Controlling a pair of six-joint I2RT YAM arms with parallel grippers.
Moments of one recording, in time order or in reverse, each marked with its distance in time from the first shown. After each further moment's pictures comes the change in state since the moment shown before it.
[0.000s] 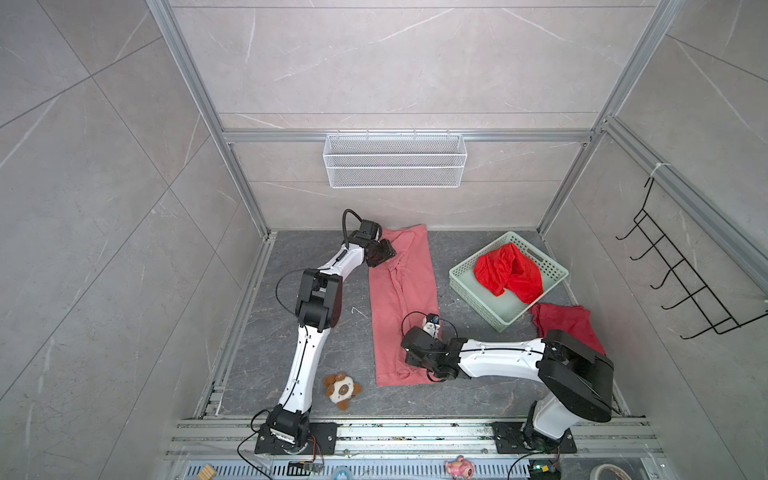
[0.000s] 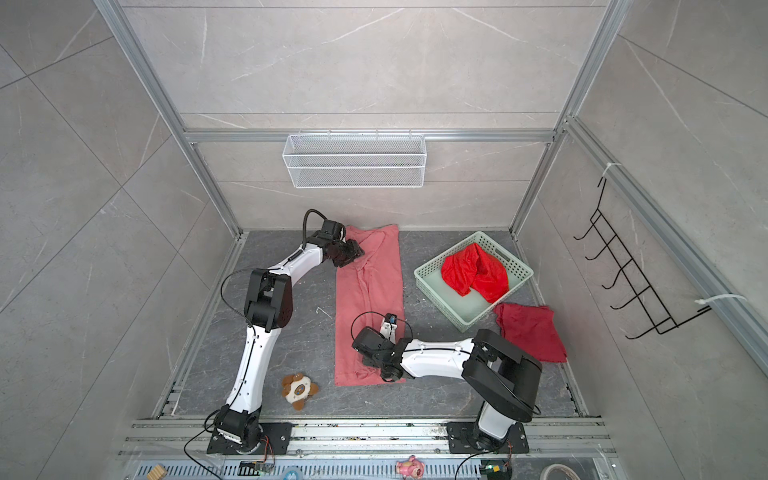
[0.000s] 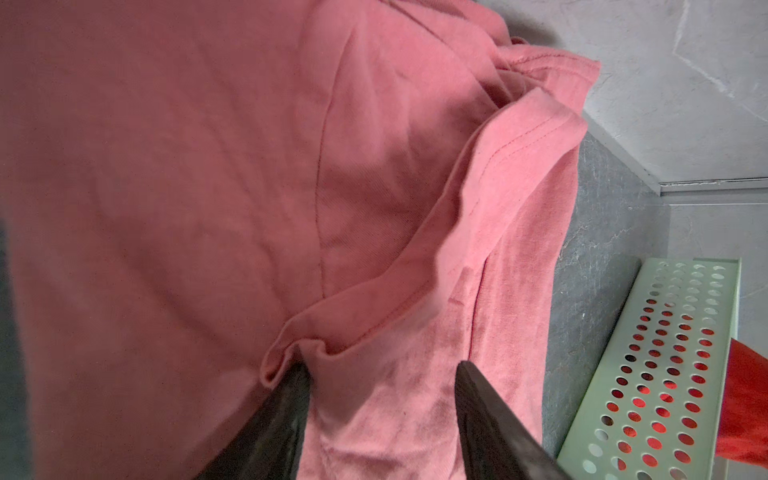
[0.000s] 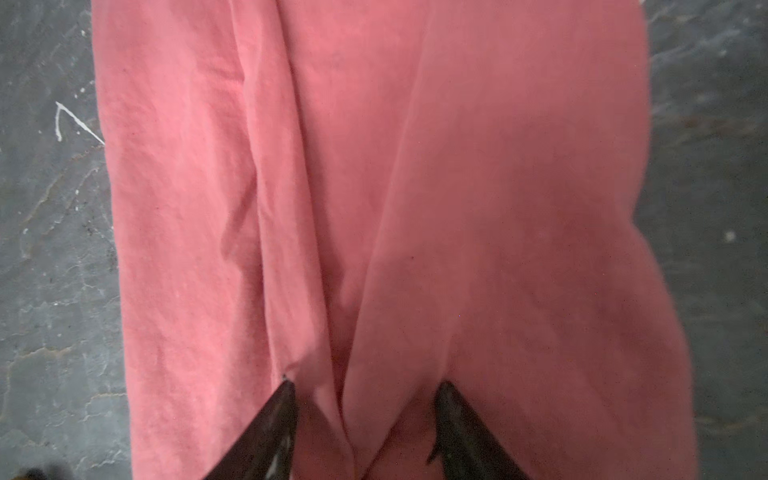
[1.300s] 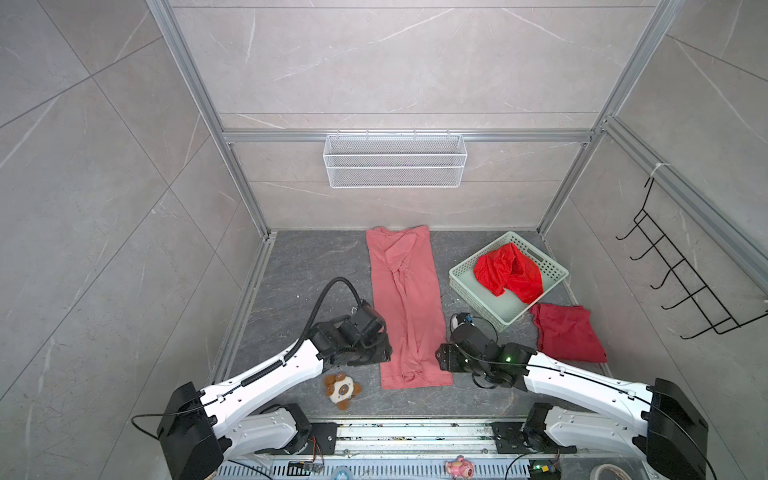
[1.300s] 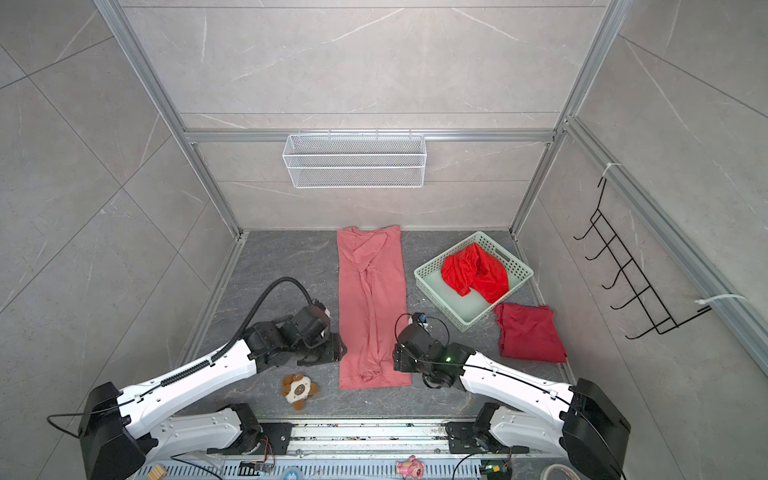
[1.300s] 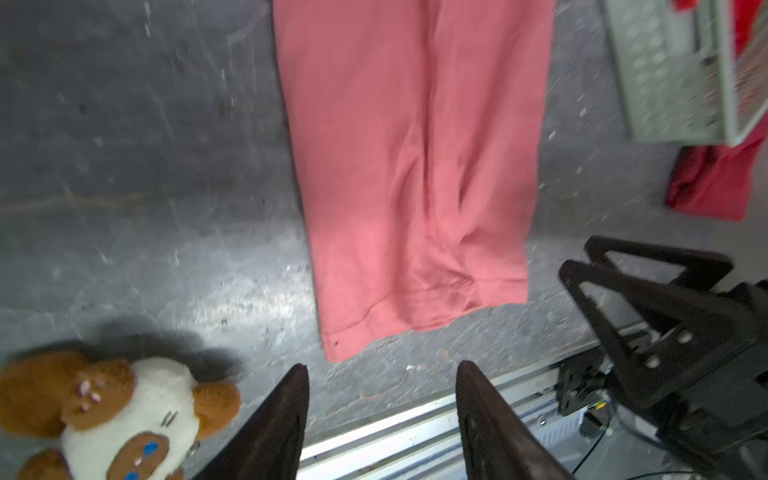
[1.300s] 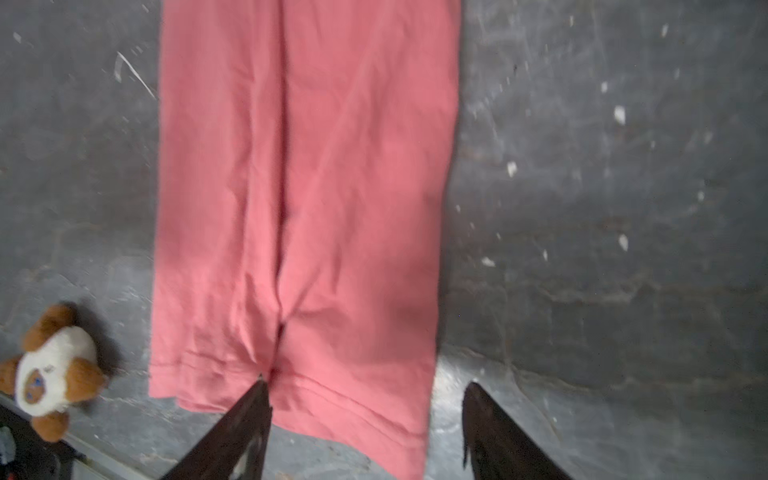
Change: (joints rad) left arm -0.586 -1.380 -1.336 -0.285 -0.303 -0.307; right arm -0.152 -0.574 -0.282 -0.199 -0.185 -0.274
